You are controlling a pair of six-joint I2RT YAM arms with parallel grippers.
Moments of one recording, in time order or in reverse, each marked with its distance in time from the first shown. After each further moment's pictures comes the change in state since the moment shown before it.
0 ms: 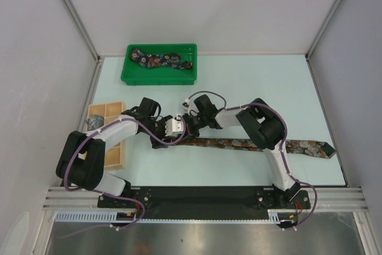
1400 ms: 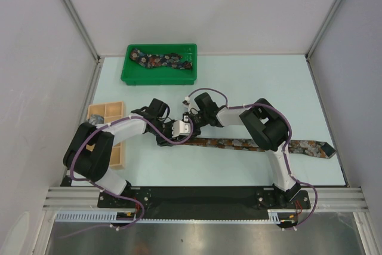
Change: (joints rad) left arm -0.094 0.102 0.030 0.049 -0.045 -0.064; right arm 0.000 -0.046 0.008 -0.082 0.020 -0.092
